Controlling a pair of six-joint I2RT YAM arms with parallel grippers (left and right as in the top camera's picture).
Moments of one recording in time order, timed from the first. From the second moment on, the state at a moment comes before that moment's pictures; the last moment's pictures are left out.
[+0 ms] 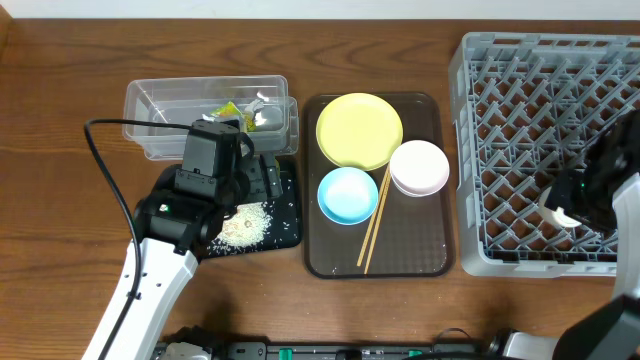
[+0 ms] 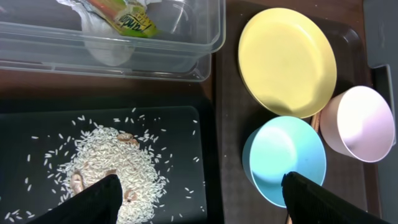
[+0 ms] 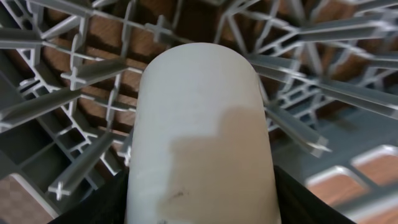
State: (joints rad) left arm -0.28 1.16 1.01 -0.76 0.05 -0.43; right arm -0.42 1.51 1.18 -1.09 0.05 0.10
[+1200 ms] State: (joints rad) left arm -0.28 1.19 1.01 -0.81 0.05 -0.43; right arm 0.14 1.76 1.32 -0.86 -0.07 0.20
